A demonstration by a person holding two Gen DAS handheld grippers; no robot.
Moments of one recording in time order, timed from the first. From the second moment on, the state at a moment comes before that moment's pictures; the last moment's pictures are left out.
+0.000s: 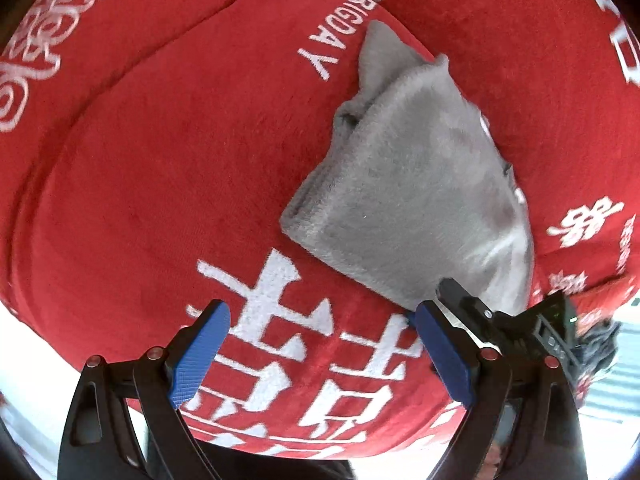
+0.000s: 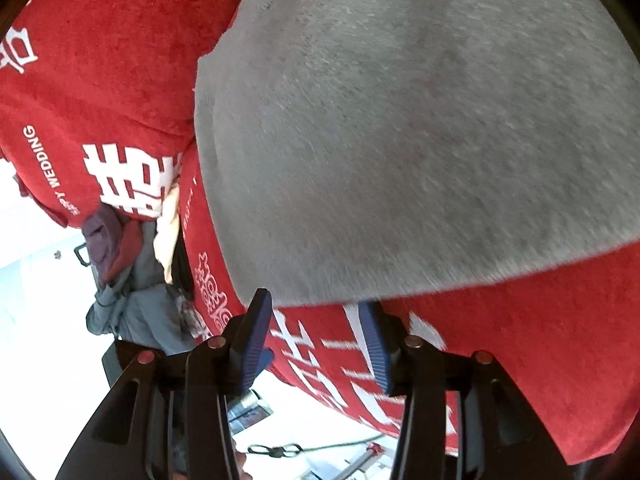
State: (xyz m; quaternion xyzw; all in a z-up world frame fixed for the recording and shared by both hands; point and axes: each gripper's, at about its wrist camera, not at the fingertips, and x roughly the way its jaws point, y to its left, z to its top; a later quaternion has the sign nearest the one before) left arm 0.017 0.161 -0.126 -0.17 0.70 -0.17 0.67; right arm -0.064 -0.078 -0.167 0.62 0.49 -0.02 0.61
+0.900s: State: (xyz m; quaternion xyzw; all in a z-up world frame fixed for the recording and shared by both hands) left arm 0.072 0.101 -0.140 -0.31 0.64 -0.19 0.68; right arm -0.041 -0.075 -0.152 0.60 0.49 0.03 0.63
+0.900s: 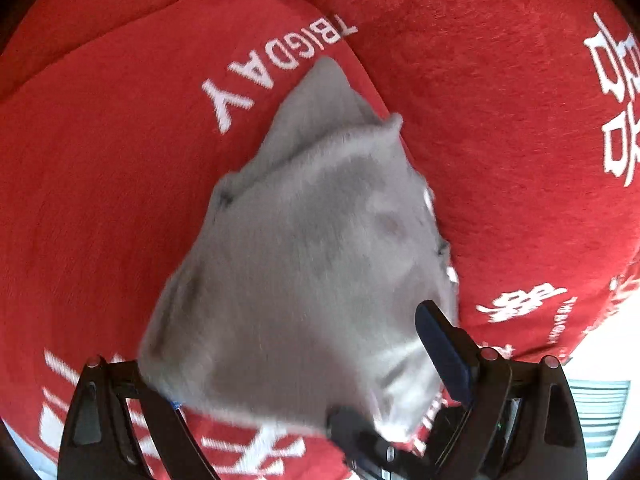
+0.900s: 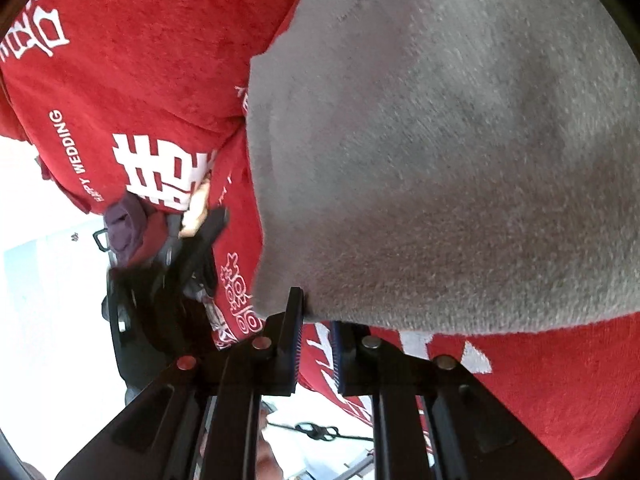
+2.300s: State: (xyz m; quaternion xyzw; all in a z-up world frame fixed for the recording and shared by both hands) left arm 0.019 0.008 -0.064 0.19 0.42 -0.25 0.85; right arm 0.218 -0.009 -0.119 0.10 0.78 0.17 0.59
